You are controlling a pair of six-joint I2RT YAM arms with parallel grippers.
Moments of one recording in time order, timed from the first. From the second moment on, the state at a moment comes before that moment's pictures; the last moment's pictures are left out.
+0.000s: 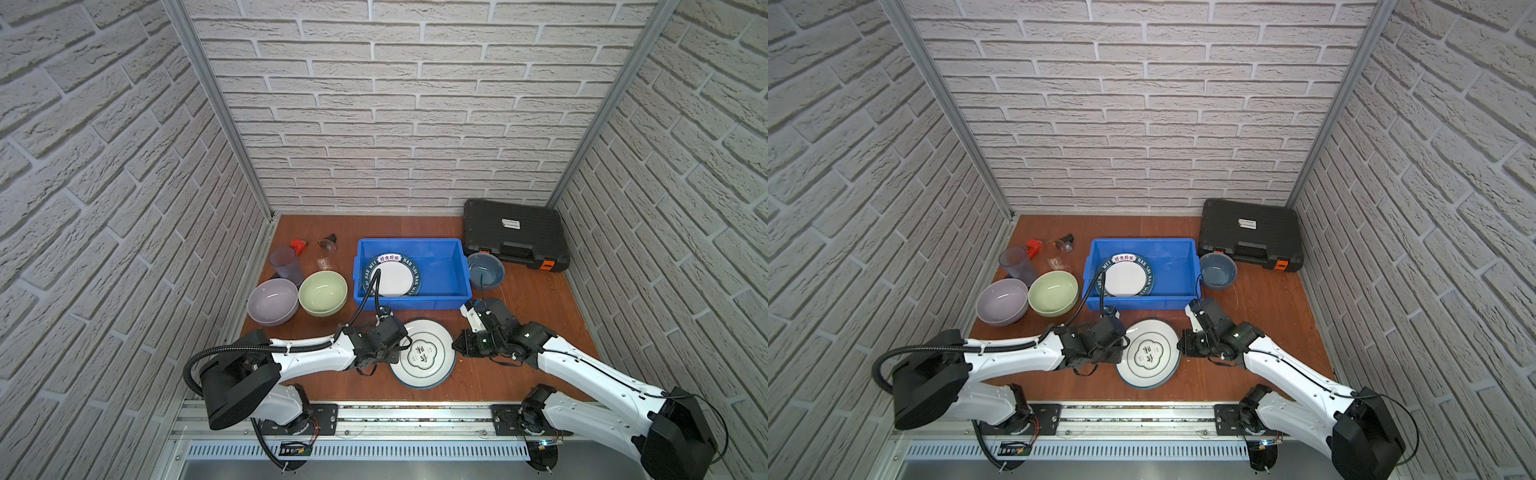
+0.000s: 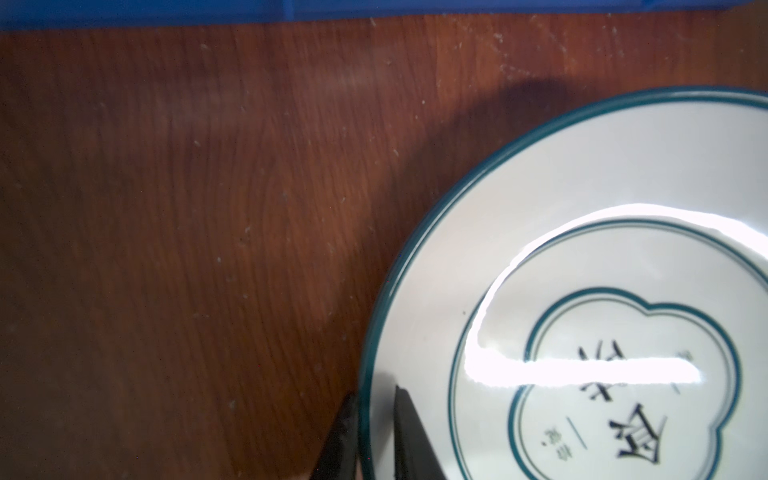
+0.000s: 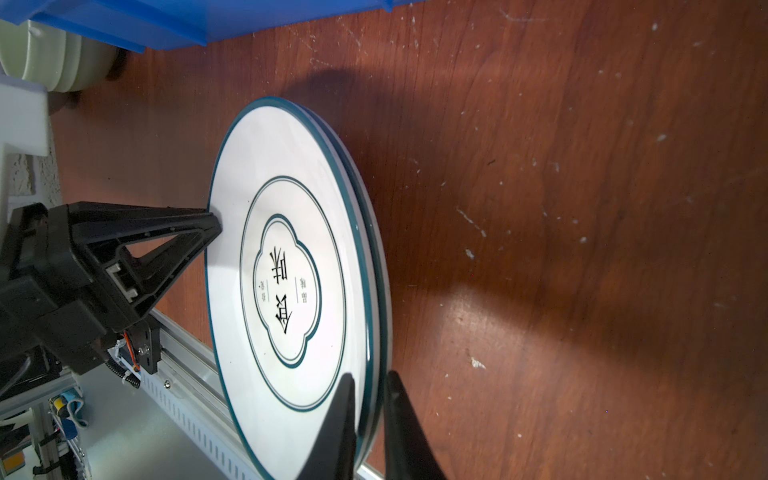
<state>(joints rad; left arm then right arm) -1.04 1.39 0.62 -0.33 -0.14 -0.85 0.59 1.01 0.56 -0.61 -0.27 0.68</state>
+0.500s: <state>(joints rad) -1.04 1.40 0.62 -0.33 -0.14 -0.85 0.59 0.97 0.57 -0.62 -0.29 0.69</state>
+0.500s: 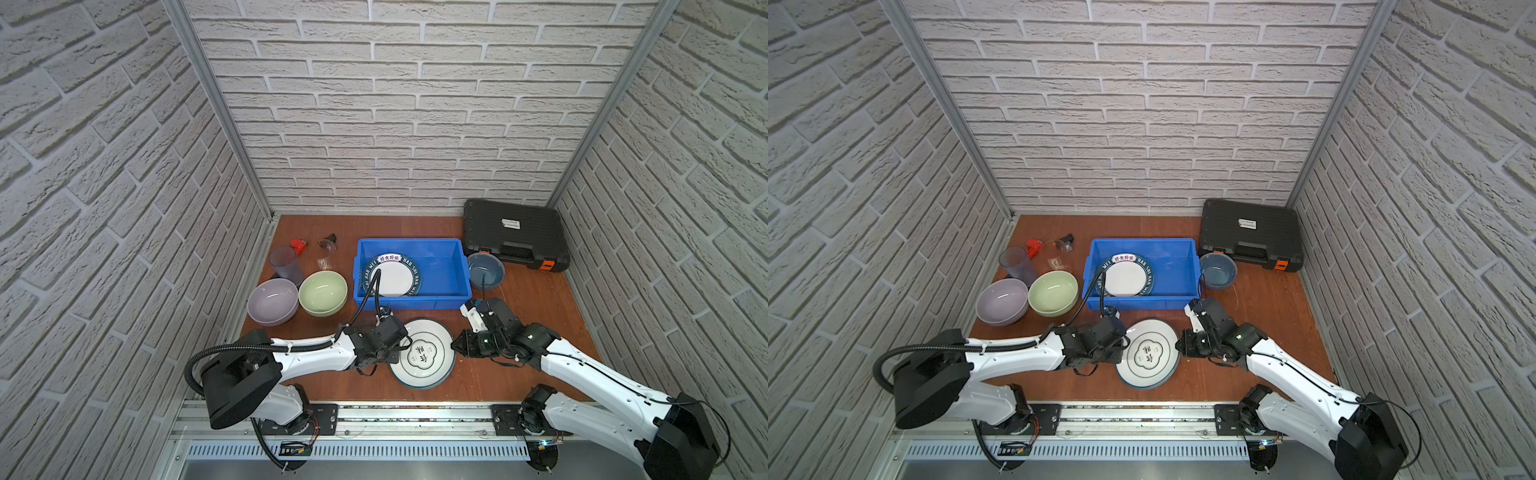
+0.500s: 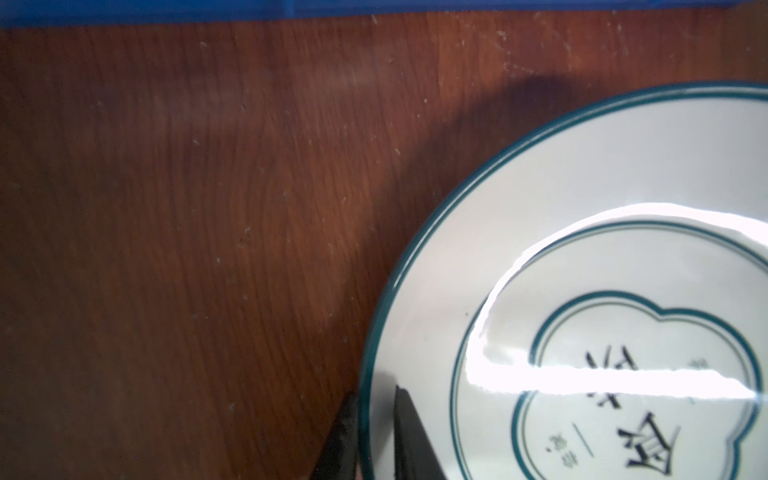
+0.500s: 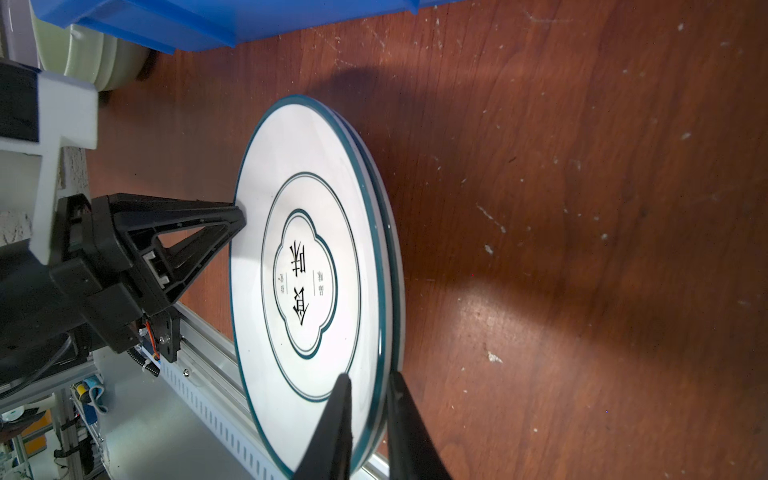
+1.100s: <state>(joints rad) -1.04 1.41 0.63 -0.33 -0.14 -0.85 0.59 0.97 0.57 -0.62 -0.31 0.72</state>
